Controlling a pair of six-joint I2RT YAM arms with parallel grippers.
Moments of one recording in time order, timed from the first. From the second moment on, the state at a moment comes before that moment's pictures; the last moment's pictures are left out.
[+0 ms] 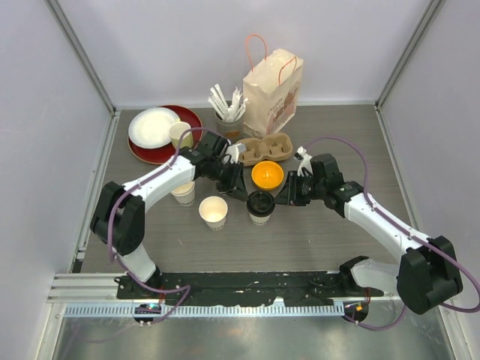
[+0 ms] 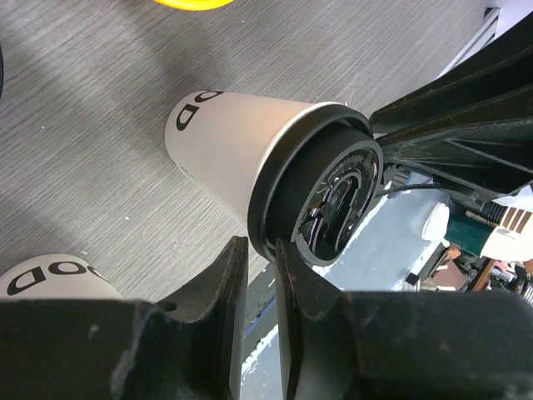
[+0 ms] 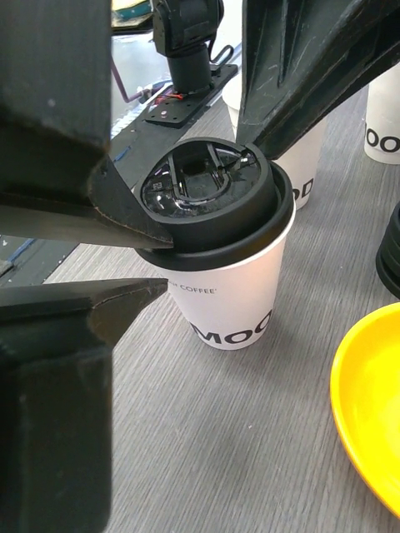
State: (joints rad) left arm -0.58 1.69 1.26 -0.60 0.63 -0.44; right arm 0.41 1.17 0.74 -0.32 -0.47 0.49
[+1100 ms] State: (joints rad) left arm -0.56 1.72 1.19 -0.51 0.69 -0.53; right arm 0.39 1.15 0.60 -0.10 -0.54 0.54
